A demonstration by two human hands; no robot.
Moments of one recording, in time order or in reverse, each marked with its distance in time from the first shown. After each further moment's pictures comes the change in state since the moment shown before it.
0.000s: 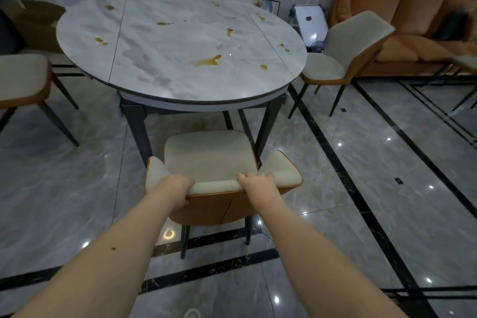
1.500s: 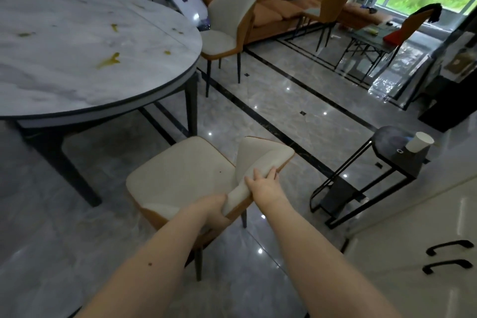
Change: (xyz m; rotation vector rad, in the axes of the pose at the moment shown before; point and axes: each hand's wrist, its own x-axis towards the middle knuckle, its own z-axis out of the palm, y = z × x) left_hand -0.133 0.094 0.033 -0.148 -0.326 0.505; right_hand -0.193 -0.060 0.028 0.194 -0.177 0.602
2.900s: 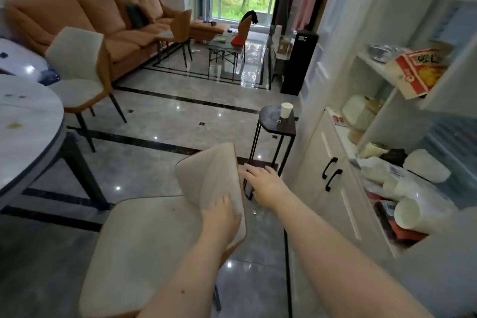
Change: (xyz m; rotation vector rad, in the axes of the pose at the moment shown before) left_hand -0.010 0.113 0.033 0.364 0.297 0.468; right_hand -0.132 0.084 -0.010 0.224 0.249 0.368
